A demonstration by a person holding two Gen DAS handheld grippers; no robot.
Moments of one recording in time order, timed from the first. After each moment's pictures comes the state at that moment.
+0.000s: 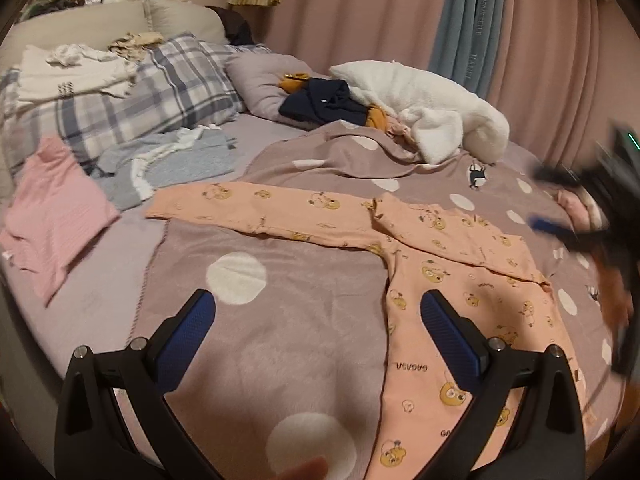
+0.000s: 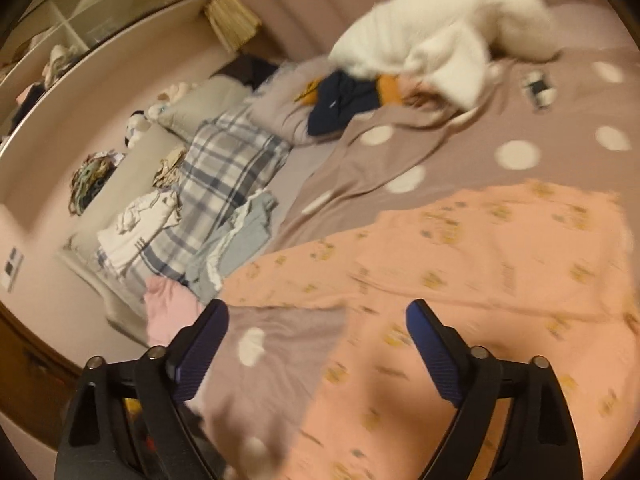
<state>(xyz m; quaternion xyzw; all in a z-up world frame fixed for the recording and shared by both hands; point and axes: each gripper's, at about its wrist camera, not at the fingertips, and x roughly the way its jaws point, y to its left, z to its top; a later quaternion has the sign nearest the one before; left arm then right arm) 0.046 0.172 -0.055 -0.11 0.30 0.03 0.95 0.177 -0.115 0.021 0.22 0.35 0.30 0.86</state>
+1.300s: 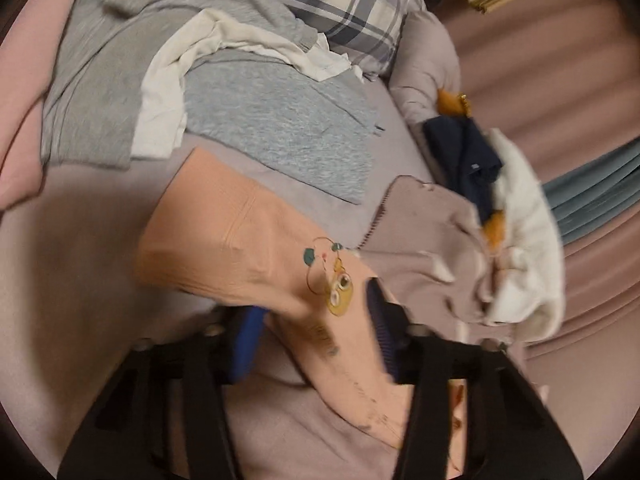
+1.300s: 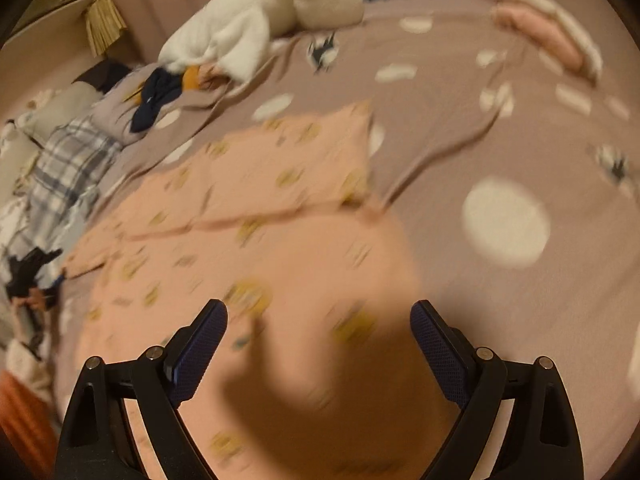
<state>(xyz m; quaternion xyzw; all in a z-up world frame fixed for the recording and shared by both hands) 0.240 0.380 -0.127 -0.45 0.33 0.11 0.82 0.167 -0.250 -0.088 0.15 0.40 0.05 0.90</state>
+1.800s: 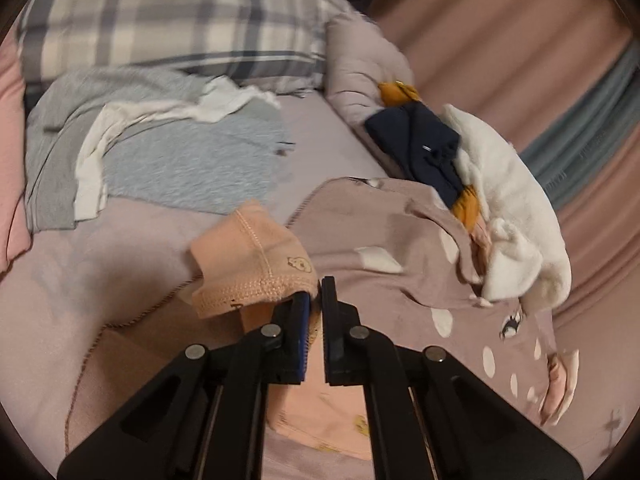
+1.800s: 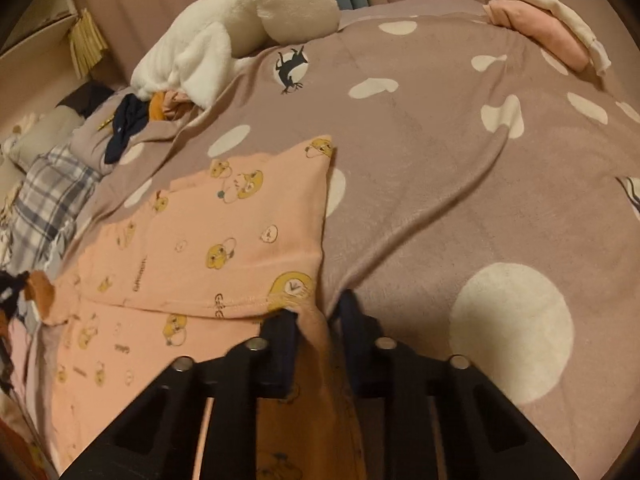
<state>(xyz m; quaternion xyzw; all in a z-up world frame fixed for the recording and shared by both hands) 0.258 0.312 -0.058 -0.35 0.31 0.09 0.88 0.221 -0.279 -0.111 0.18 0.39 0.04 0.90</state>
